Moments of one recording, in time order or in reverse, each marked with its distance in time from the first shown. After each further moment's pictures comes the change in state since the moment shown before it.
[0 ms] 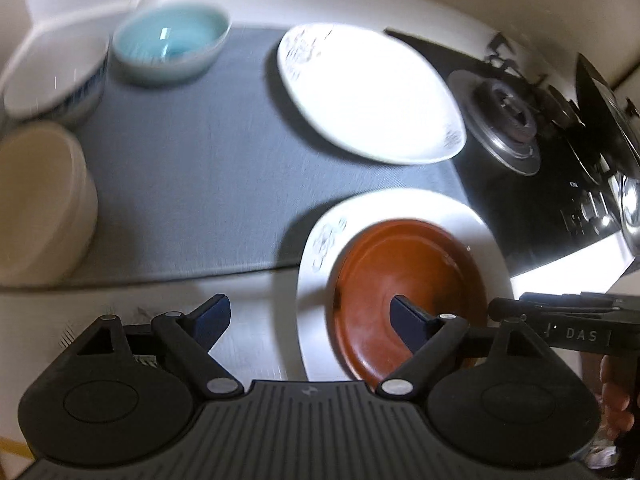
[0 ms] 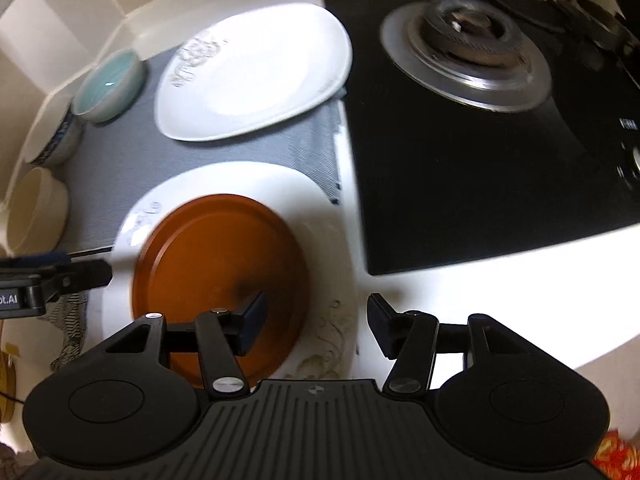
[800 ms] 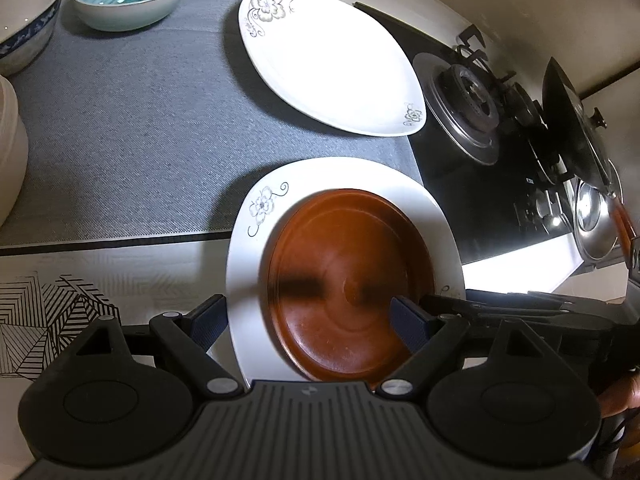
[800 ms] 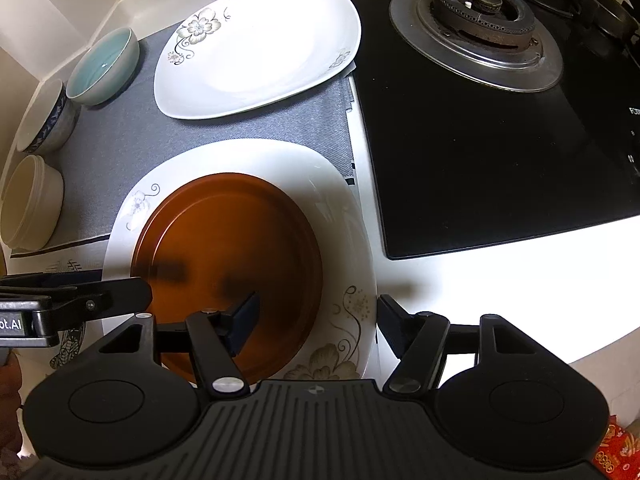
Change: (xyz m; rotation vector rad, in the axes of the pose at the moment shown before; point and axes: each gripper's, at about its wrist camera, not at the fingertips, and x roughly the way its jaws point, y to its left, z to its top) left arm 0.017 -0.008 -0.002 -0.040 0.060 -0.179; right arm 0.014 0.013 -0.001 -0.002 0.048 -0.011
